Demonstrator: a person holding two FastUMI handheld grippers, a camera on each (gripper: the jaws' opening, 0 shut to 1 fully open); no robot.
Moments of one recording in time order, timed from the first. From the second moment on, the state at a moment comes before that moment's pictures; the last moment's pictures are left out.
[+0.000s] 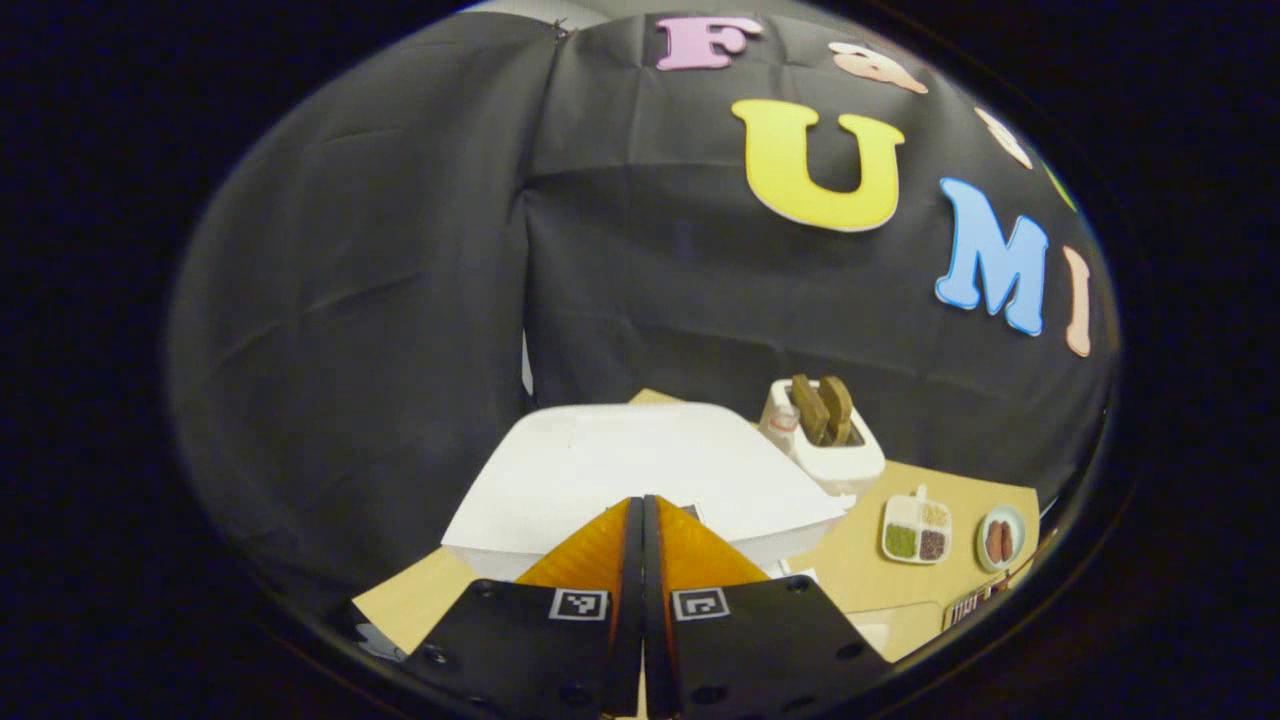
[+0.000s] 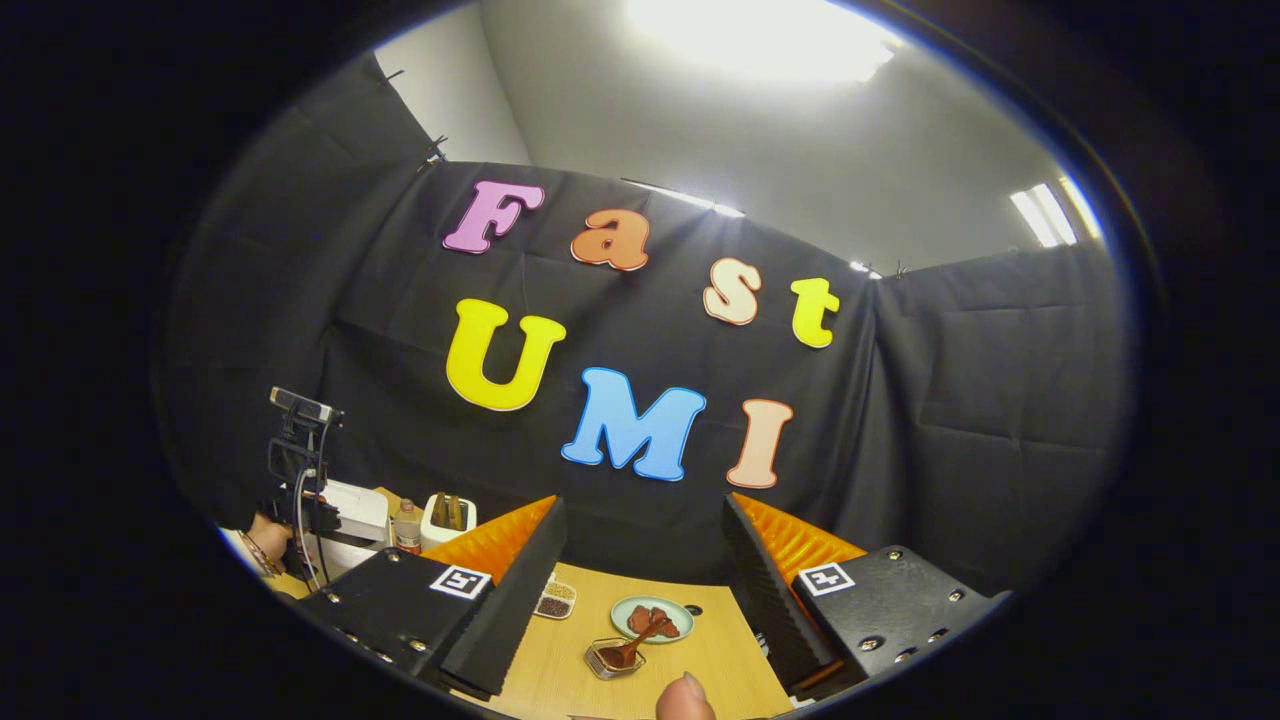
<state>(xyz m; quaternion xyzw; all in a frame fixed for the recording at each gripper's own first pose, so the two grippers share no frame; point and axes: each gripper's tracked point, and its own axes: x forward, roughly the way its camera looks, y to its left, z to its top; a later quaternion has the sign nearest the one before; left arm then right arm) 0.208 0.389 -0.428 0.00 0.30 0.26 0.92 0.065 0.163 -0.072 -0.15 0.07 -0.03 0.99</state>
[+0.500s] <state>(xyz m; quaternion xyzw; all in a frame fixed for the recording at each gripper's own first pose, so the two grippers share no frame) 0.201 0.386 -0.361 -0.05 0.23 0.26 0.94 0.065 0.143 -0.079 -0.11 0.09 -0.04 0.99</state>
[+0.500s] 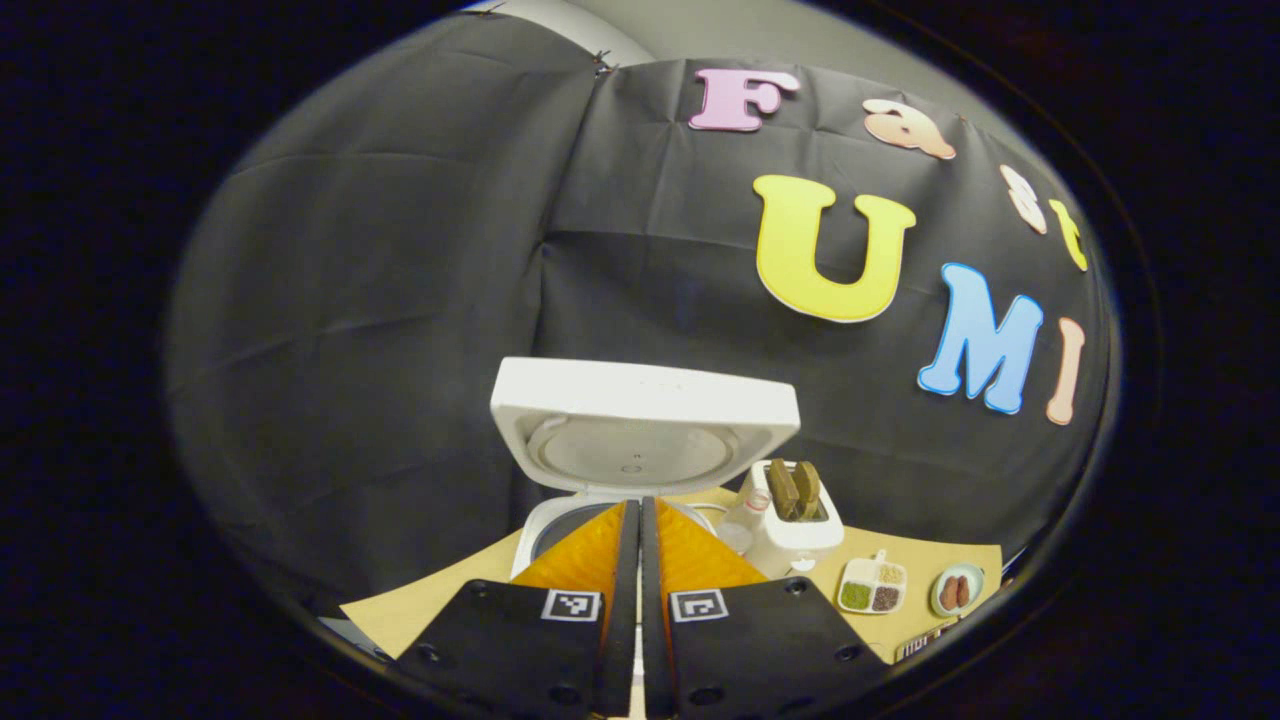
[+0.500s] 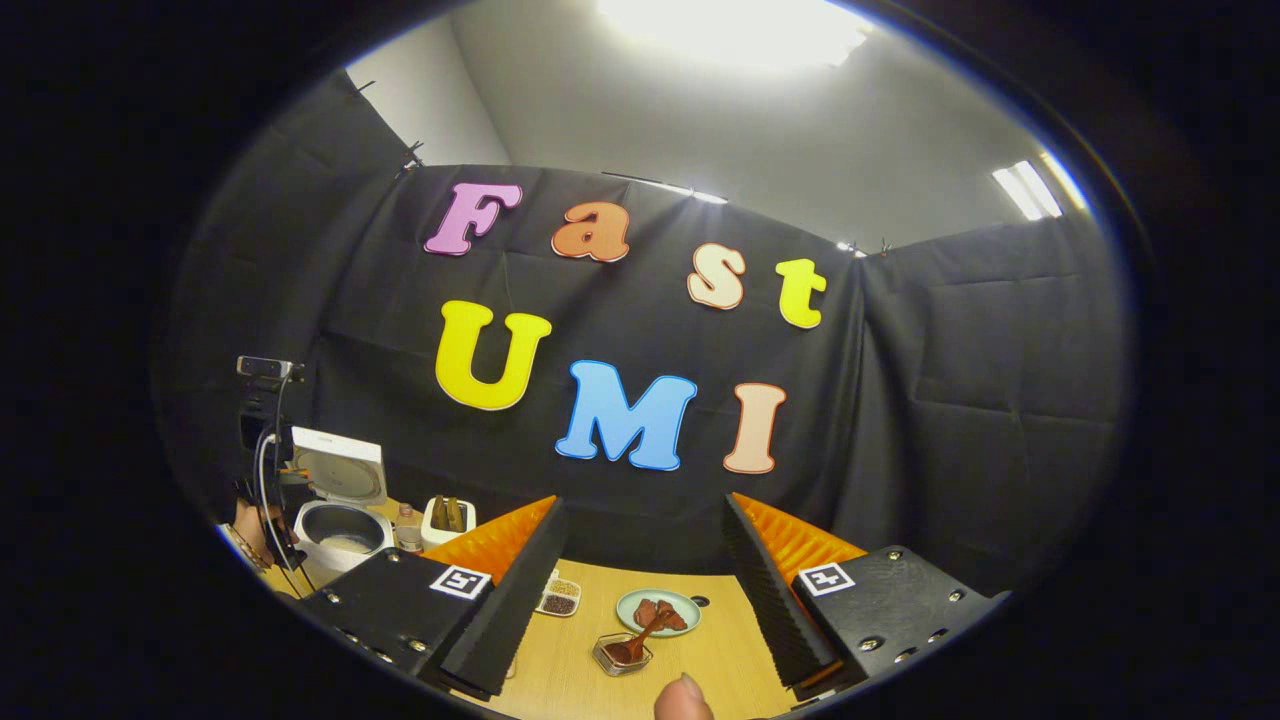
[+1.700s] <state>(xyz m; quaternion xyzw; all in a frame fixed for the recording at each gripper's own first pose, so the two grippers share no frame) 0.027 0.234 -0.237 -0.01 0.16 0.23 0.96 0.160 0.042 -0.367 0.08 0.27 0.07 0.96</state>
